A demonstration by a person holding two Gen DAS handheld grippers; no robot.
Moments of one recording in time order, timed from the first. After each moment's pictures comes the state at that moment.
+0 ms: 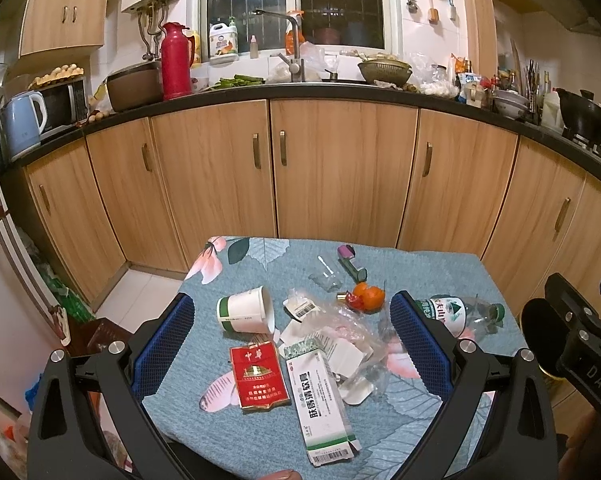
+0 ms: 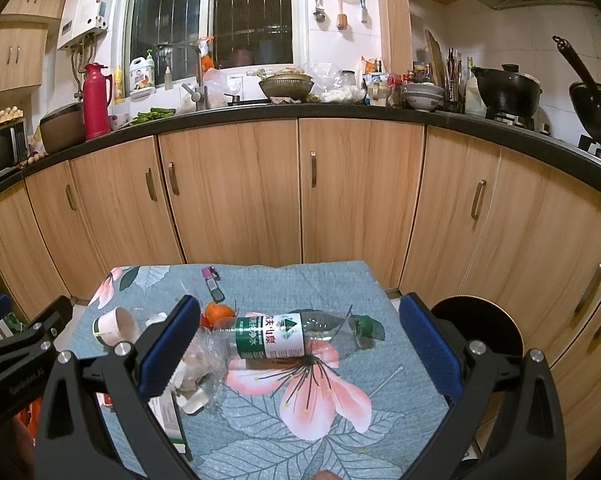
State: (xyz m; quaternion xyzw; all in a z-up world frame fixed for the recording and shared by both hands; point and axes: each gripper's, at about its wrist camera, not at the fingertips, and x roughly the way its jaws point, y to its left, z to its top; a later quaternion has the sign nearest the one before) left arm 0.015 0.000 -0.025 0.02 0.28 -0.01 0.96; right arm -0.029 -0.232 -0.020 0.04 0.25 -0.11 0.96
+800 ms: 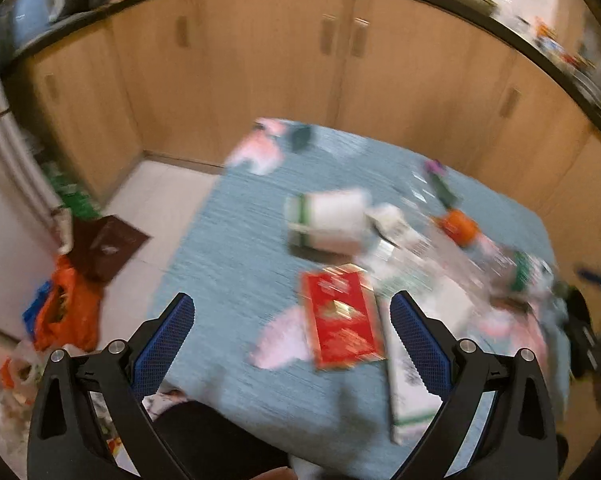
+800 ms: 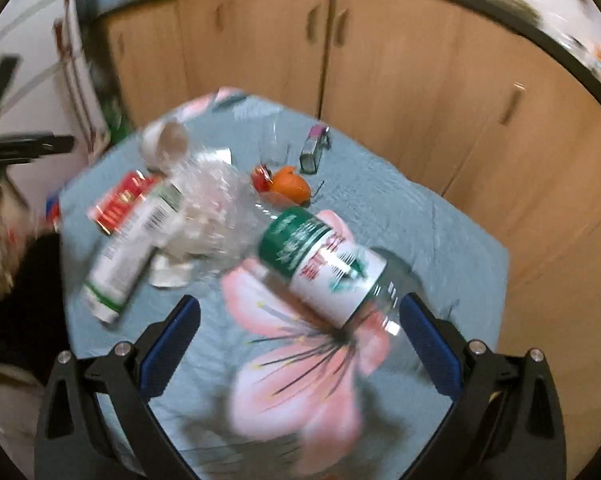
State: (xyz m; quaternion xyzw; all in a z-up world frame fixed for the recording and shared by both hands) left arm 0.081 0.092 -0.110 -0.04 0.46 0.02 0.89; right arm 0.125 -0.255 -0.132 -0.19 0.45 0.24 0.84
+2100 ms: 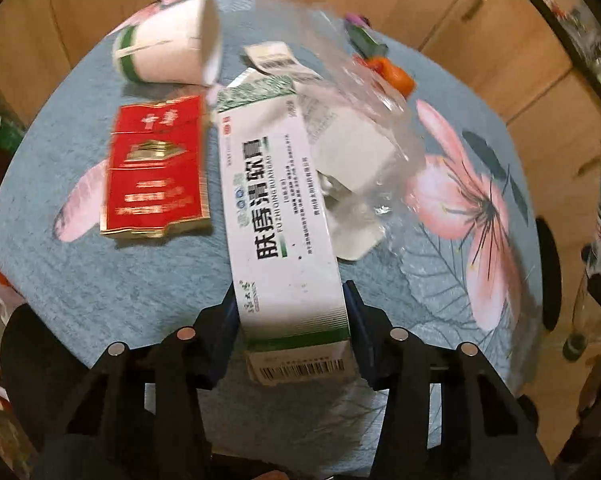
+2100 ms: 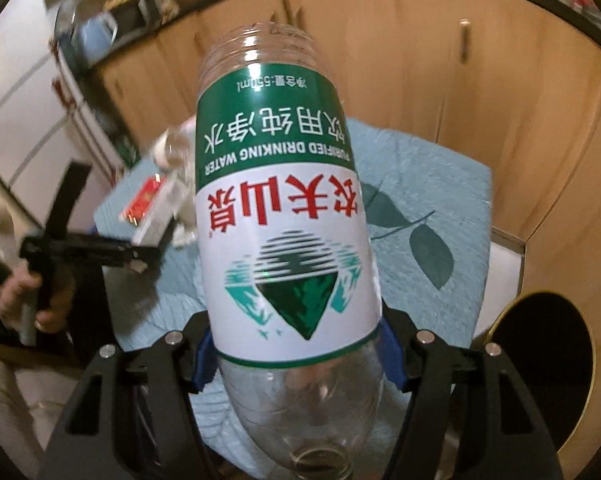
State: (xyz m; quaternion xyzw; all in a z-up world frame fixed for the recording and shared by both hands) left arm 0.065 -0.007 -0.204 -0.11 0.58 -0.05 0.81; right arm 0.040 -0.377 -0.124 0.00 0.44 0.24 0.87
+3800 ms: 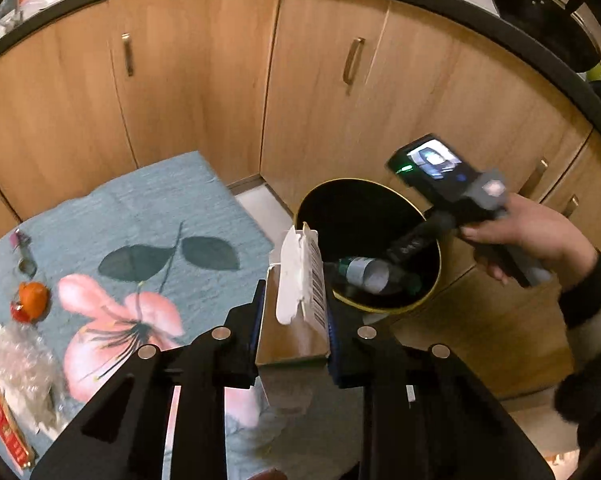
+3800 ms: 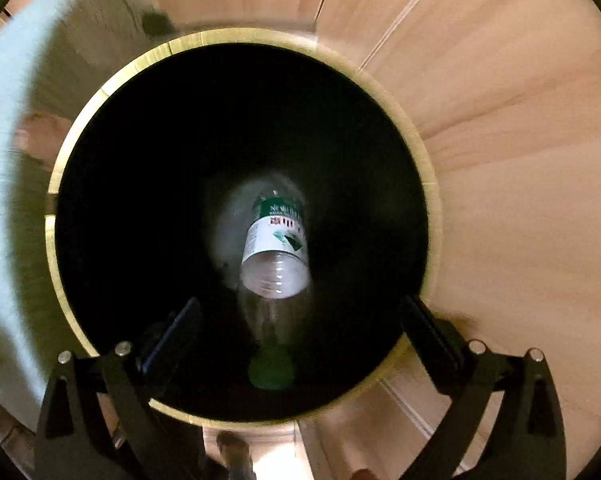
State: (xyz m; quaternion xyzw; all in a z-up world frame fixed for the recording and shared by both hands) left arm 0.063 -0.316 -0.112 0.11 0.43 -0.37 0.82; right arm 0.110 -0.630 -0.217 -0.01 0.68 -0.11 0.72
